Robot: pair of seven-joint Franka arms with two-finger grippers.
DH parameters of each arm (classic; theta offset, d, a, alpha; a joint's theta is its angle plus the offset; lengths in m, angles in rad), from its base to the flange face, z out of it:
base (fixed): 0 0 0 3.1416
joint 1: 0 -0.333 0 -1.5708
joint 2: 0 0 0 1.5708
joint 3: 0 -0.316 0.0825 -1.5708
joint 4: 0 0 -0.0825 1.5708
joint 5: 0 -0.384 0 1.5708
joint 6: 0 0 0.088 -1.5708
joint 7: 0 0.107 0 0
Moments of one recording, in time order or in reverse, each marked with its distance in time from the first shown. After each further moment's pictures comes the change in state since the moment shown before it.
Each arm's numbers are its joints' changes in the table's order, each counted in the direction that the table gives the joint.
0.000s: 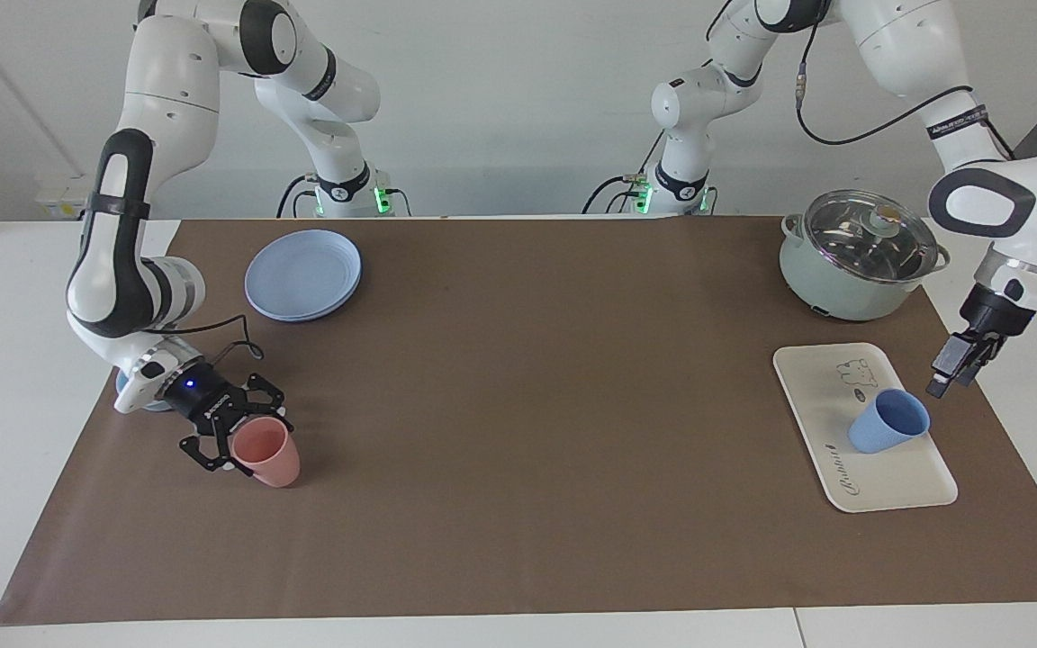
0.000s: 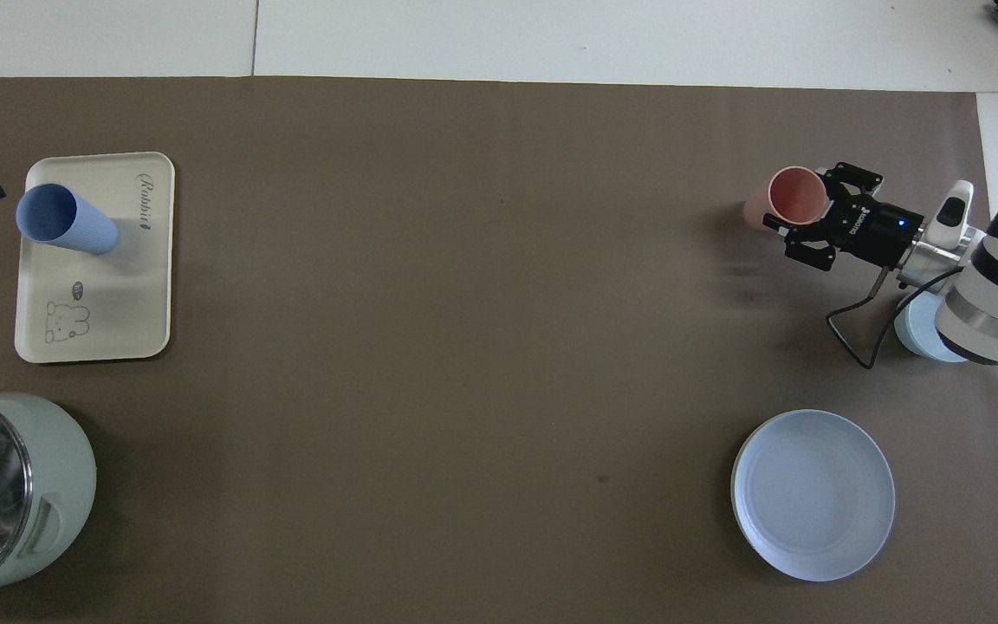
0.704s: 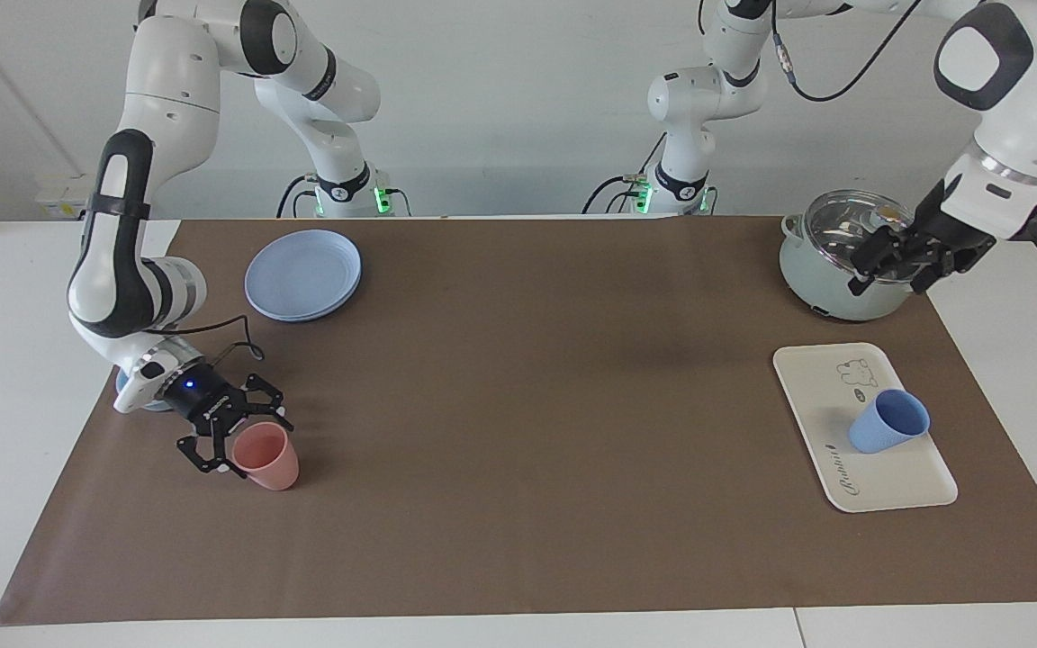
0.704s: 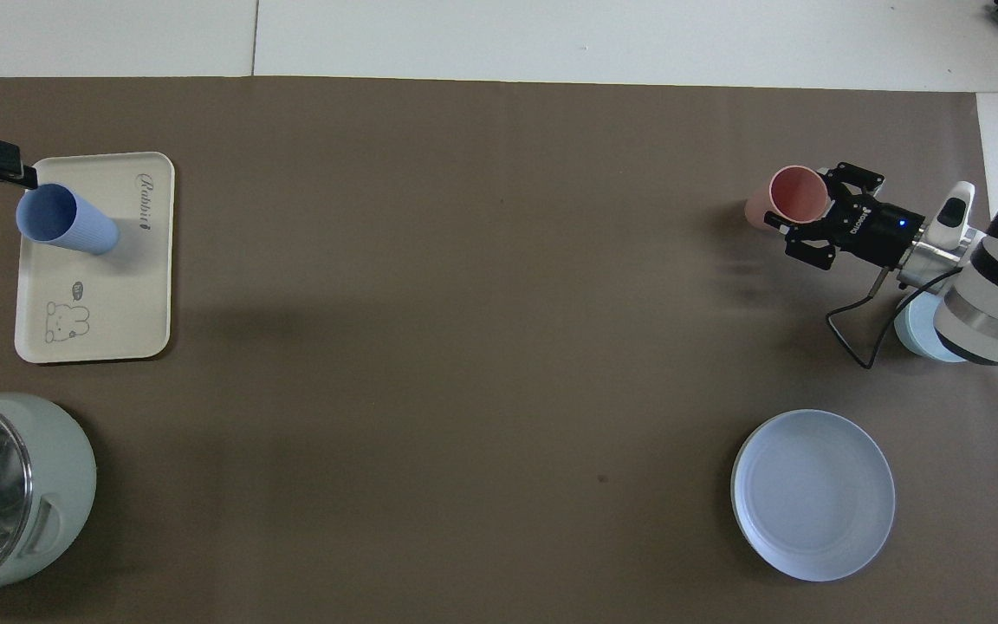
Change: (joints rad) left arm 0.290 0.114 0.017 0.389 -0.312 0.776 -0.214; right arm -0.001 0.000 0.000 -0.002 -0.019 -0.017 -0.004
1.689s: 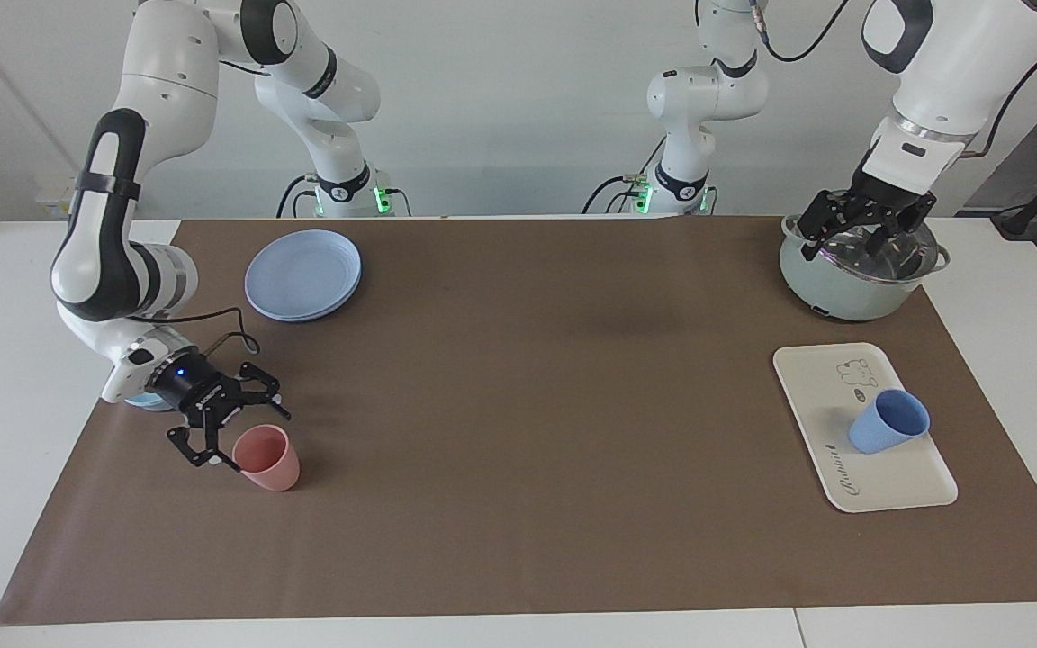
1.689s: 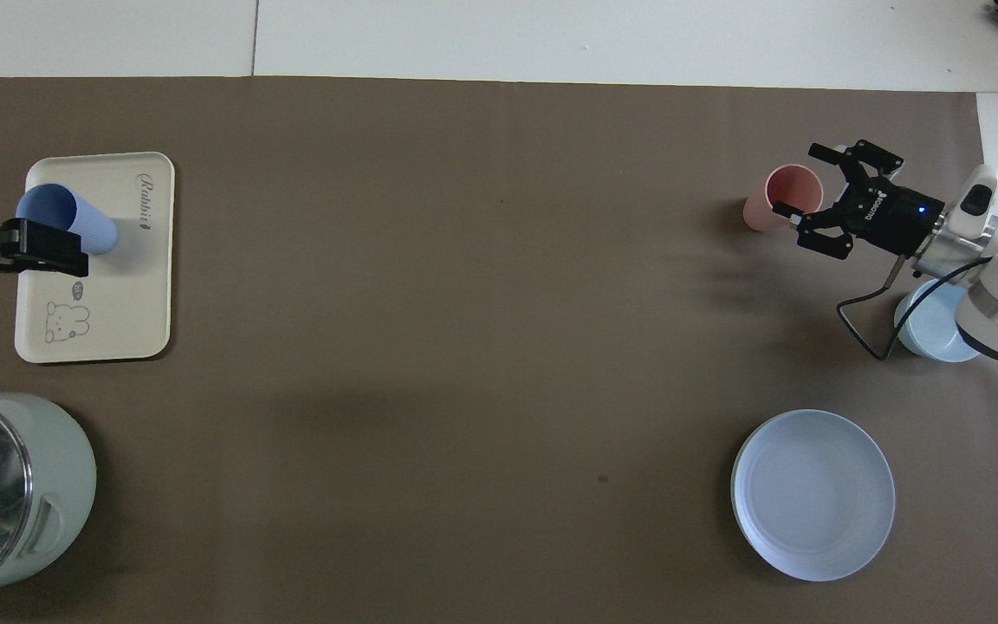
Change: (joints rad) left arm 0.063 0.173 -0.012 -0.296 -0.049 -0.181 -0.076; right arm 0.001 0.069 0.001 0.011 -0.014 0.061 0.000
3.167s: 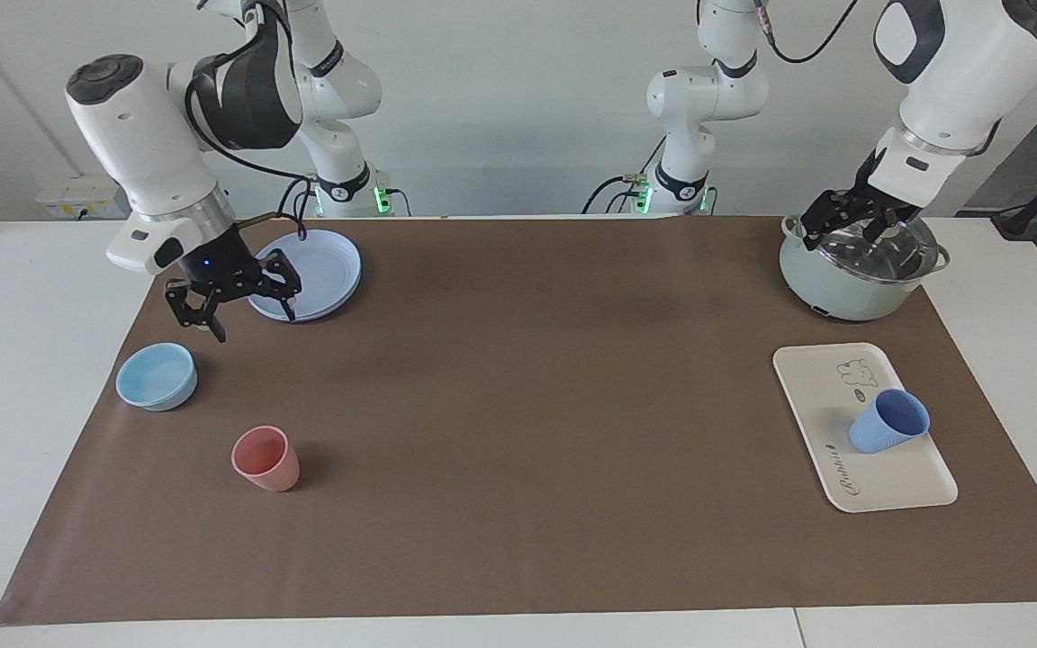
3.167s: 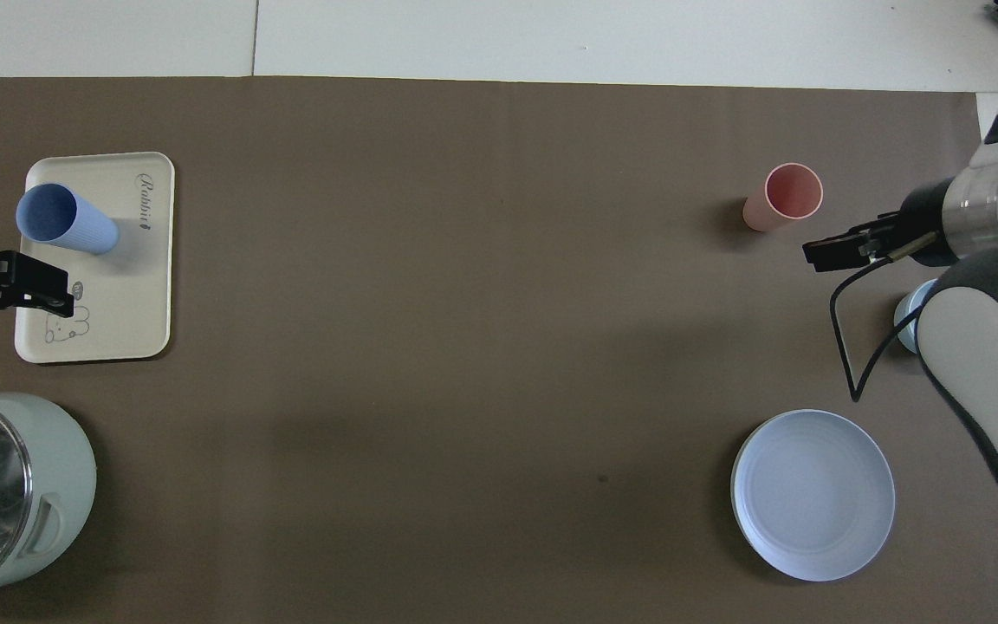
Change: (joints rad) left arm 0.012 -0.005 -0.040 0.001 -0.004 0.130 -0.023; right arm -0.239 0.391 -0.009 0.093 1.482 0.156 1.956
